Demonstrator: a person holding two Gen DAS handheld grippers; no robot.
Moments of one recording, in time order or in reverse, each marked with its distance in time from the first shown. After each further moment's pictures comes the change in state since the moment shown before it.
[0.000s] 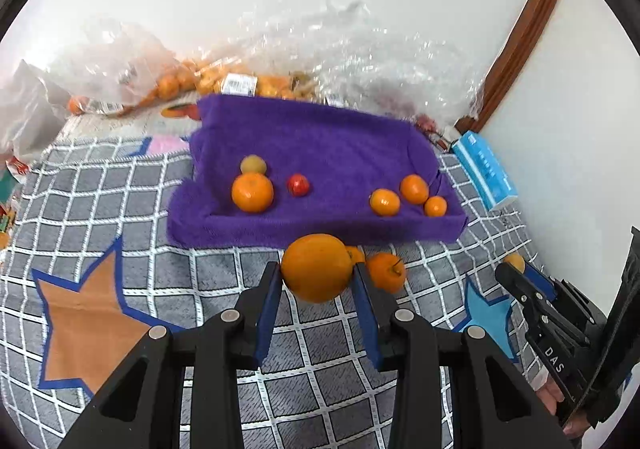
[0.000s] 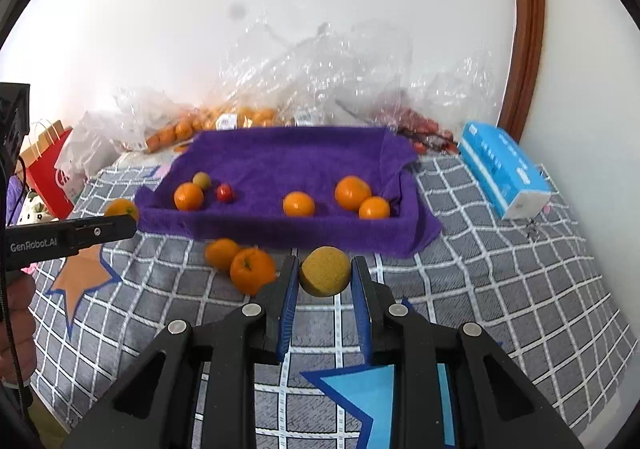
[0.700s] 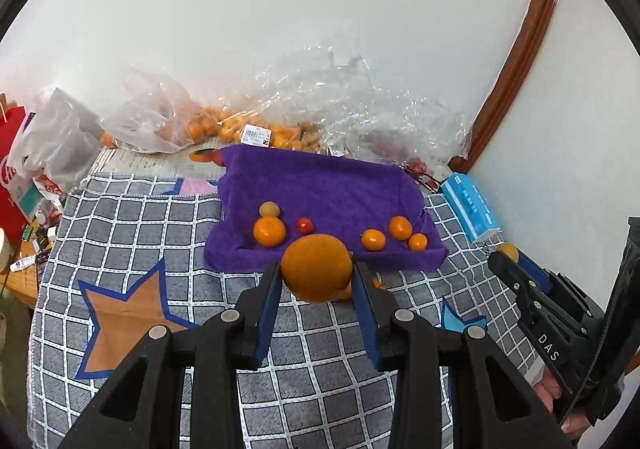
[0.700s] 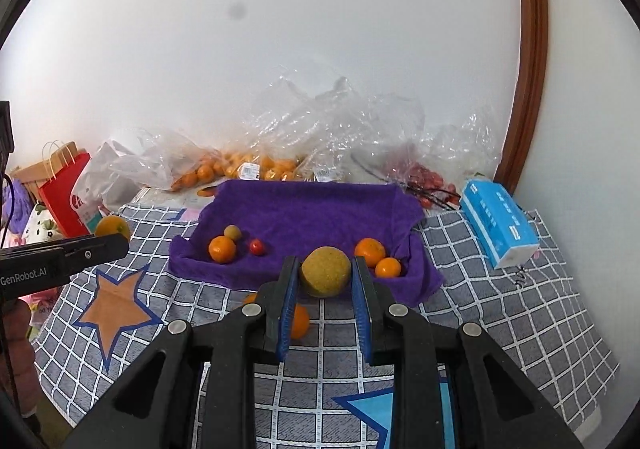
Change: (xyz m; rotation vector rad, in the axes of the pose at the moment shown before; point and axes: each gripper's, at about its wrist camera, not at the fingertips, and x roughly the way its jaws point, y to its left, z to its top) left arm -0.071 -0.003 0.007 -0.018 -0.110 0.021; right arm -0.048 0.029 0.041 -0.022 -0.089 0.011
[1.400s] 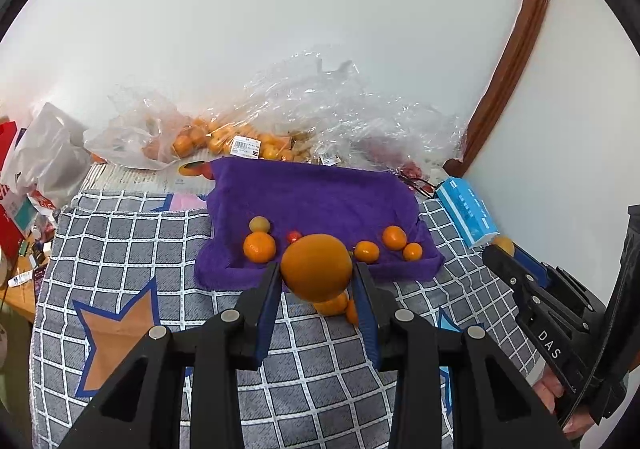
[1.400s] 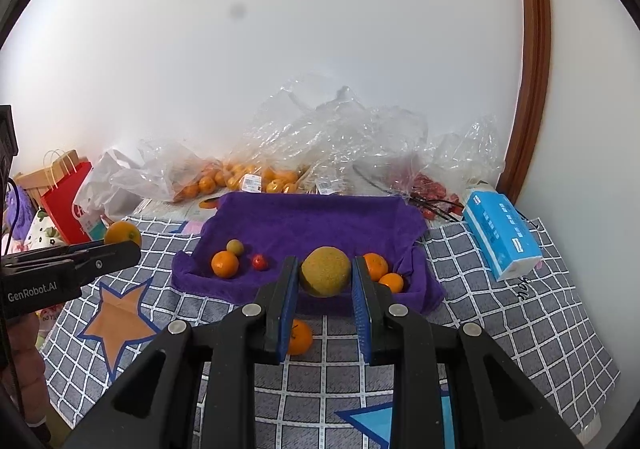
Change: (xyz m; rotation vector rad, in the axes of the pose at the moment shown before) left arm 0.013 -0.008 0.015 0.028 -0.003 -0.012; right arm 0.010 -0.004 0.016 0.012 -0.007 0.006
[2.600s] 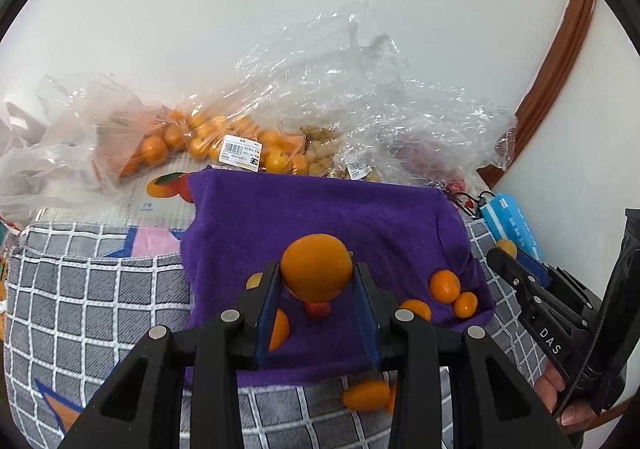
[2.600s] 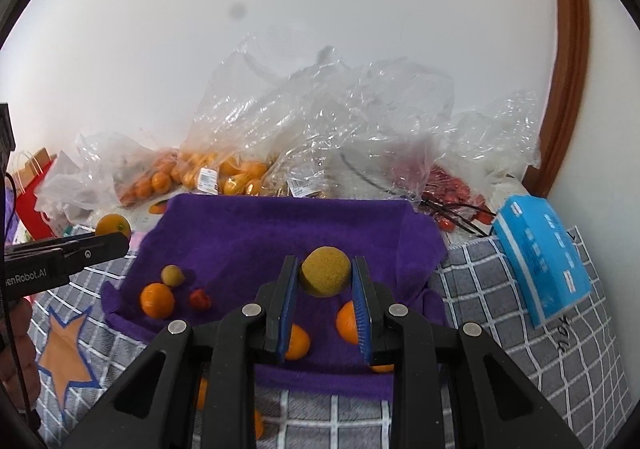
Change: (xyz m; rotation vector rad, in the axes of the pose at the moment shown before) left arm 0.130 0.026 0.061 -0.015 0.069 0.011; right arm 0.147 -0.036 0.030 -0.009 0.079 0.006
